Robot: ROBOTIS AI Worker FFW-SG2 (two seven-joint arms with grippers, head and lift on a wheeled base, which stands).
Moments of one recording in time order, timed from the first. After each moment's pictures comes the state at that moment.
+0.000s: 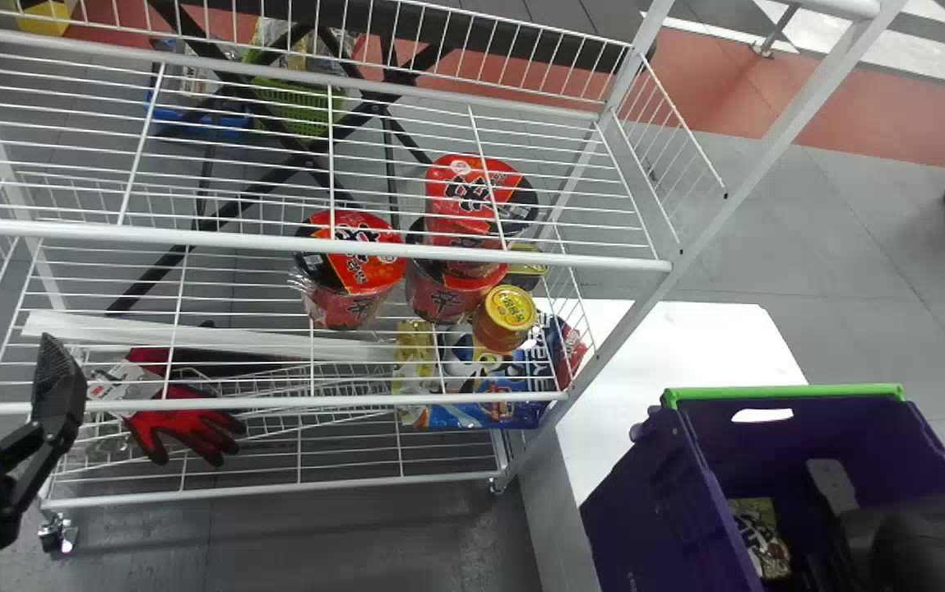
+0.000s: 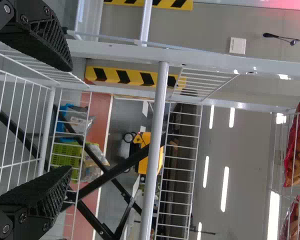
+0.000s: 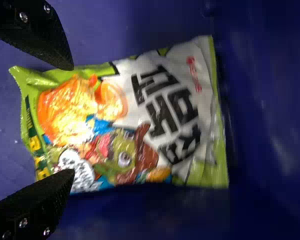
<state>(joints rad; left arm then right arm) 0.47 0.22 -0.22 -1.70 0.19 -0.44 0.27 -0.08 -0.57 -0.37 -0.72 0.40 0.77 0.71</state>
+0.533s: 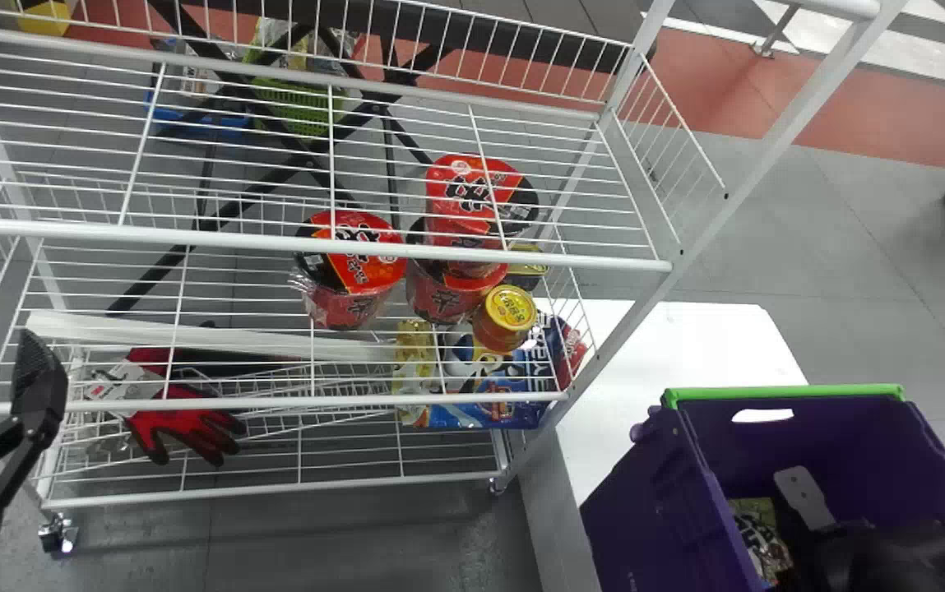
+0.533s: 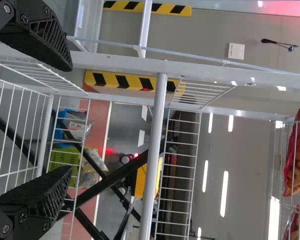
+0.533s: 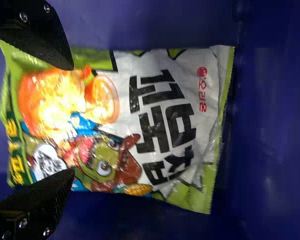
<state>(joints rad) 0.47 0.23 -0.20 -1.70 0.20 -0.45 0.26 -0.08 -0.54 -0.35 -0.62 0.51 0.52 0.60</state>
